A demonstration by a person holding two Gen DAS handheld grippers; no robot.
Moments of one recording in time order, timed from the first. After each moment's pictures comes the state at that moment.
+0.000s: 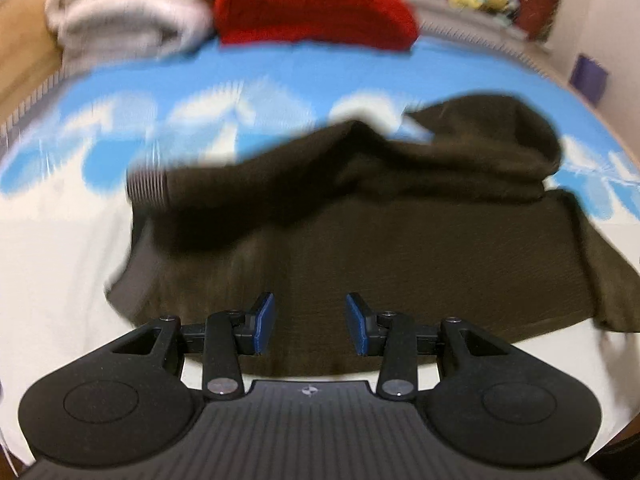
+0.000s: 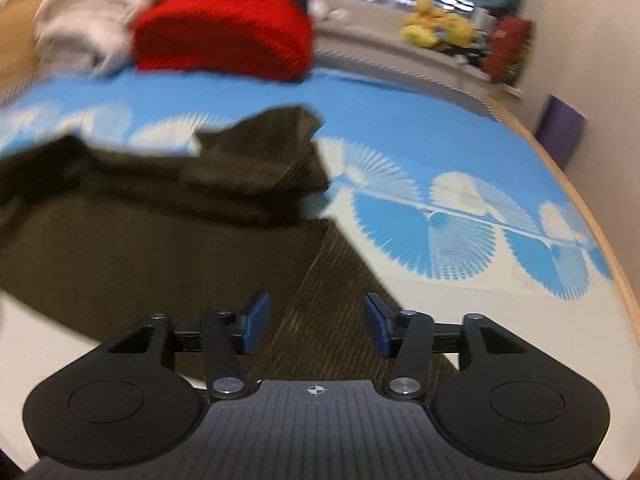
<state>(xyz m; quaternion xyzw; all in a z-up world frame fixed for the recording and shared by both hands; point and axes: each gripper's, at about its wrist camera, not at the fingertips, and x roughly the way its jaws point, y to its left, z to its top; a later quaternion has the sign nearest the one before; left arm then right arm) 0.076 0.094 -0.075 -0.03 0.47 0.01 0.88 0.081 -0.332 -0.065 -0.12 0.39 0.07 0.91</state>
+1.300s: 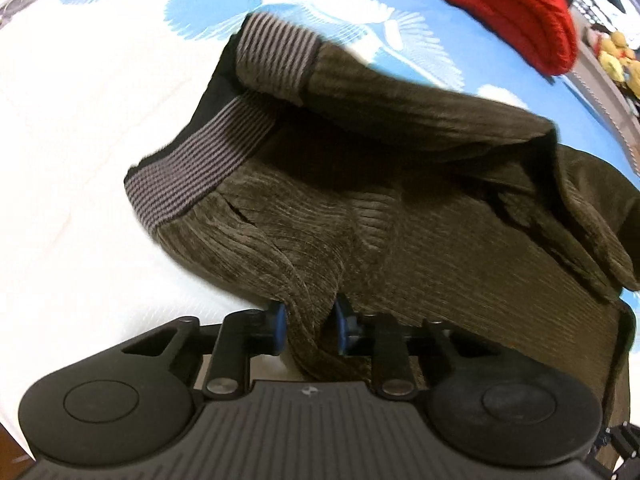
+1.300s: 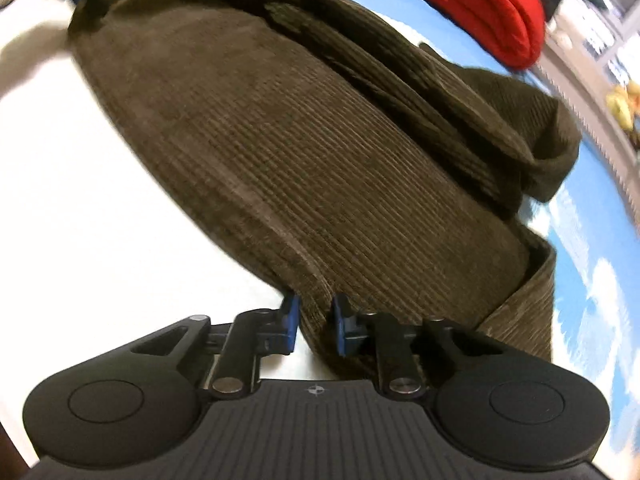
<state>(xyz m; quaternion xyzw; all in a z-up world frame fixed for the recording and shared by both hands) 0.105 0.184 -0.139 -0.21 0.52 0.14 0.81 0.094 -0.223 -0.167 -0.33 0.41 0.27 0.81</state>
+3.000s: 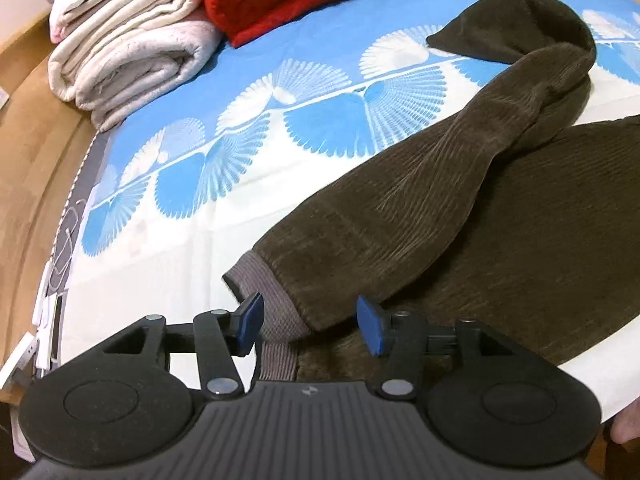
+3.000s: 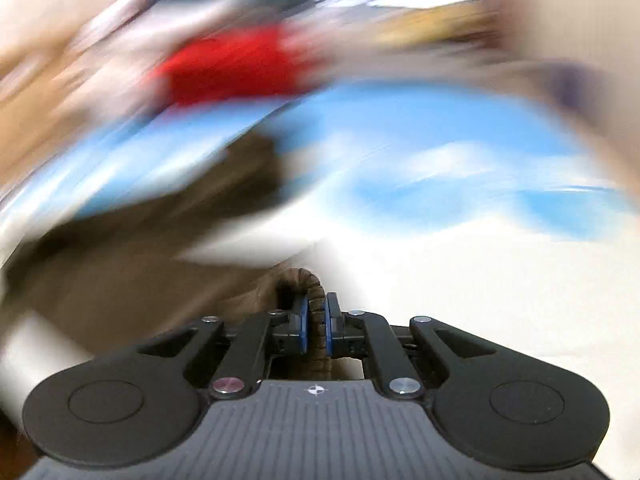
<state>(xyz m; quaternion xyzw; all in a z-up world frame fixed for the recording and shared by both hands) 0.044 0.106 -0.026 0.20 0.50 0.07 0.84 0.047 -0.535 -0.076 0.09 0.27 -0.06 0.96</state>
